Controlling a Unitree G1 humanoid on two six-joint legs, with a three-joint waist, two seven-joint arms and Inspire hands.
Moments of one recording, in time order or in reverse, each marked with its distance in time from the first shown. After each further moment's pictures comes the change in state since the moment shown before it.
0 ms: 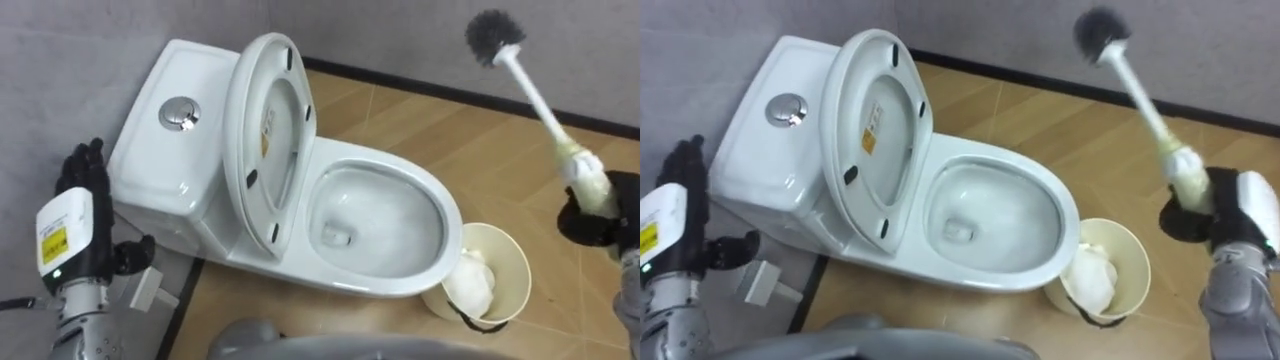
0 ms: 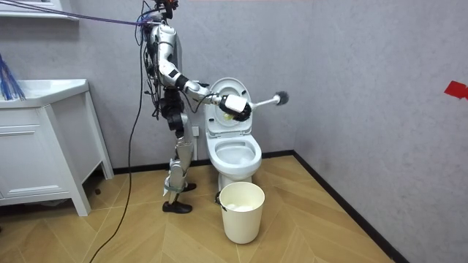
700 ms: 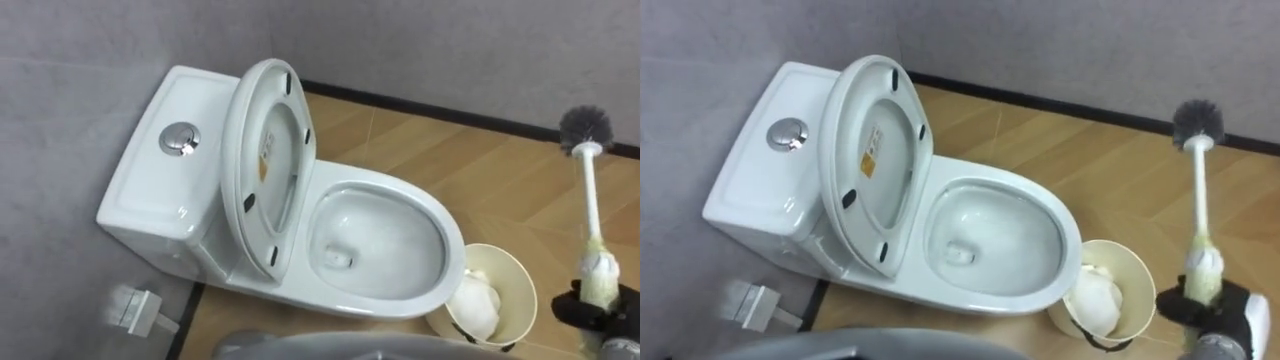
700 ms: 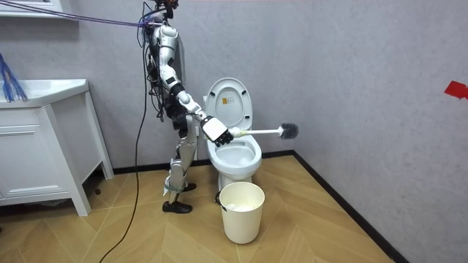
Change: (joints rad) left arm 0.033 -0.102 0.137 0.562 -0.813 0.149 -0.282; right arm 0.043 0.194 -0.068 0.342 0.199 0.089 -0.022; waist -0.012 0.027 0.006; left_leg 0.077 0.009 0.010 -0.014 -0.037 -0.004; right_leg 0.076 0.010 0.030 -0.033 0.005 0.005
